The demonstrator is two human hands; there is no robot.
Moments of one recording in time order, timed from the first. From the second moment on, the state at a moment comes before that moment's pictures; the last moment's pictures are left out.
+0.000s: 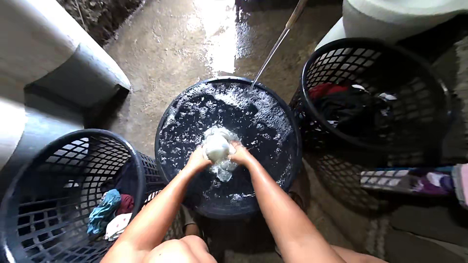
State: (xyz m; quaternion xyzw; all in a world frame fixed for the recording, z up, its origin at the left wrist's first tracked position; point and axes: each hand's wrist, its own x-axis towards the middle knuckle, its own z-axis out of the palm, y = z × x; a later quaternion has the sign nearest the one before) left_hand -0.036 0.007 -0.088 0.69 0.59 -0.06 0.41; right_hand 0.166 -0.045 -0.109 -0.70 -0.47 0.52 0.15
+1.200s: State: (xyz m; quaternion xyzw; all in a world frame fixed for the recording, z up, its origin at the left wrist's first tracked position) left_hand -0.007 -0.006 0.078 0.62 0.38 0.52 0.45; right_hand 0.165 -0.063 -0.084 -0.24 -0.37 0.81 0.38
